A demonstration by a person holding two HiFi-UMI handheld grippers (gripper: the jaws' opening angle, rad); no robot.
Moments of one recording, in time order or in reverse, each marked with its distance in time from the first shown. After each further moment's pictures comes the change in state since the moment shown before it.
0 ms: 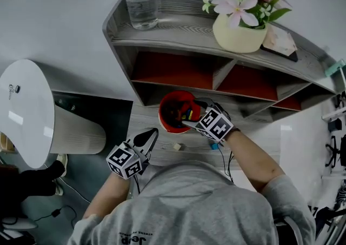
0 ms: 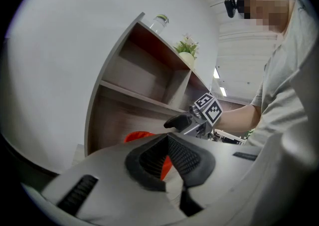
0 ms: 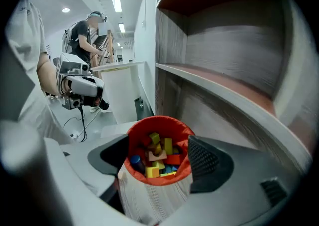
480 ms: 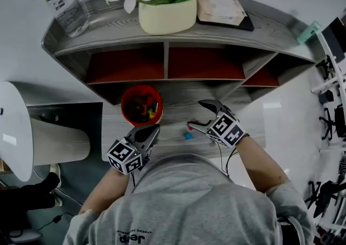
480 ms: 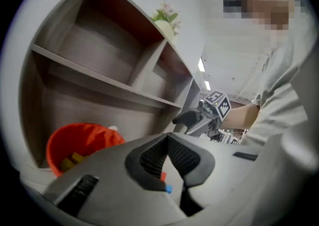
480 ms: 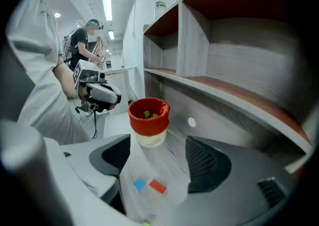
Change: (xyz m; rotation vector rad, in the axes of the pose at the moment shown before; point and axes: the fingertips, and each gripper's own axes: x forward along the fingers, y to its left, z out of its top) left arm 0.107 -0.103 -0.024 0.040 0.088 -0.178; right arm -0.137 -0.024 -0.113 0.100 -0.063 -0.089
